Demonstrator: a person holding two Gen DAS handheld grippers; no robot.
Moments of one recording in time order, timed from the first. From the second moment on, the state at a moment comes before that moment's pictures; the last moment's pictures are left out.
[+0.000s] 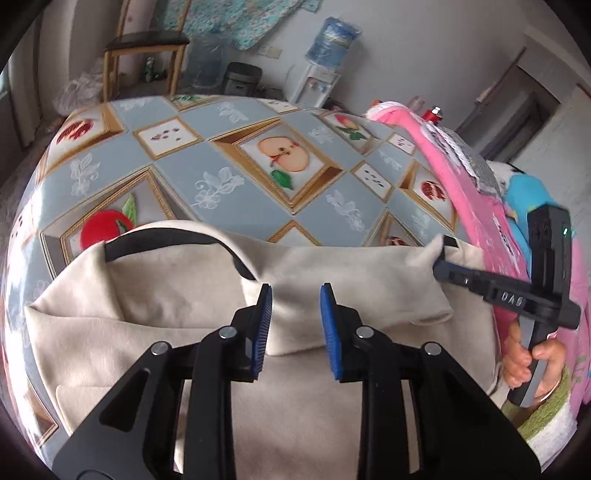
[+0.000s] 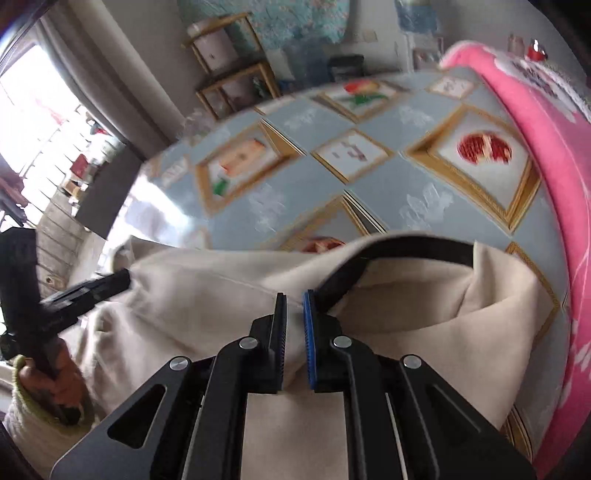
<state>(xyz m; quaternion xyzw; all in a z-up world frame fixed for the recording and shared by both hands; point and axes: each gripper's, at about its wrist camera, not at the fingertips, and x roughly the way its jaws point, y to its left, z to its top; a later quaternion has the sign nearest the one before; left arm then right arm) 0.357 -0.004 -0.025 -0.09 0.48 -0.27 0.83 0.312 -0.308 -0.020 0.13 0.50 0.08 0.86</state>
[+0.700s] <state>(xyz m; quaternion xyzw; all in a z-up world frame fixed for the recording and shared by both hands) 0.269 0.047 0.028 -0.04 0.47 -0.20 0.85 0.208 -0.277 0.020 0.10 0.48 0.11 0.86</state>
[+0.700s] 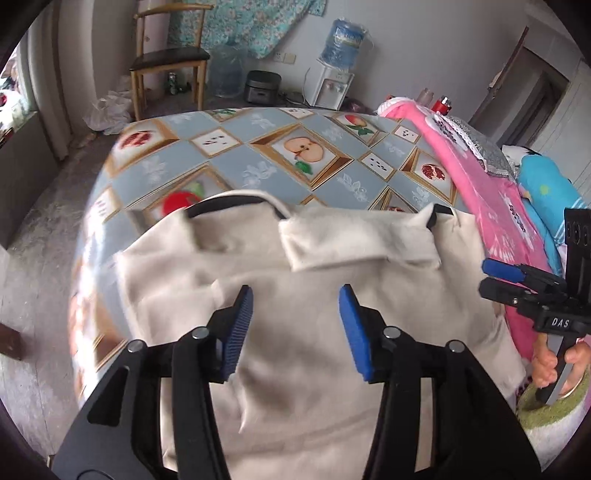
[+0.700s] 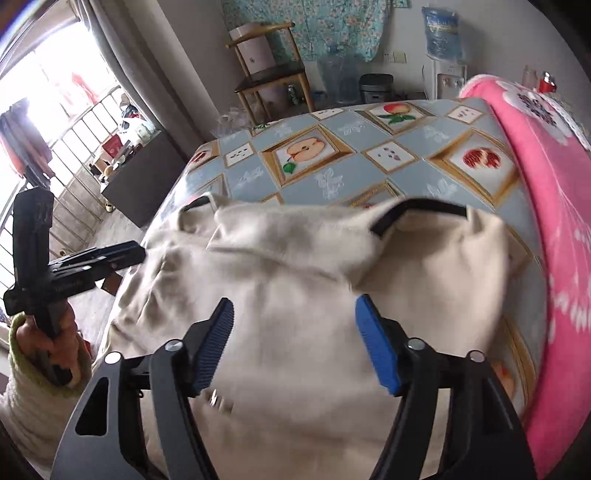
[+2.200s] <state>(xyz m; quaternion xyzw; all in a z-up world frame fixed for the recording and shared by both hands) 0.157 0.147 -0.038 -0.12 0.47 -0.27 0.83 0.096 -0.205 -0.050 0.08 0.52 0.10 0.84</state>
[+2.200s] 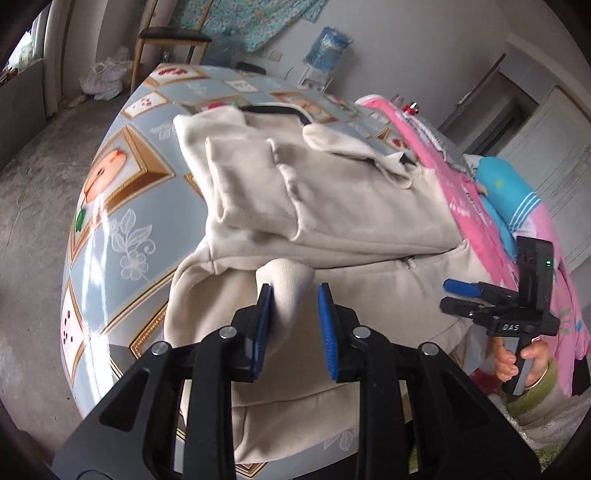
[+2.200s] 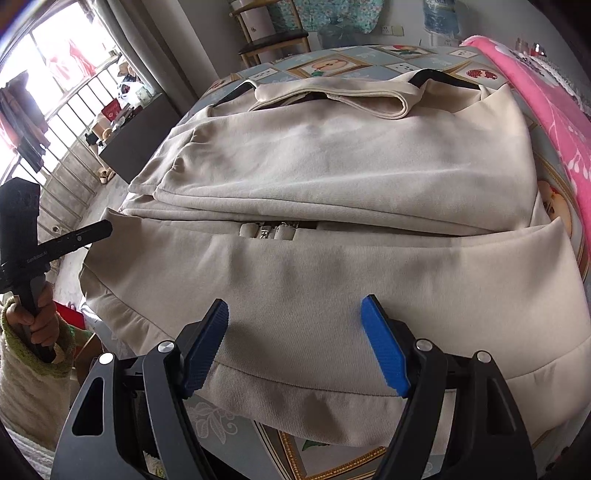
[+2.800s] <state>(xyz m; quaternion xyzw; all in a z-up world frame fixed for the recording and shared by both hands) 0.152 0.125 -0.035 -0.04 0.48 -0.26 0.84 0.095 -0.205 -0.050 0.08 0.52 0.10 0.85</state>
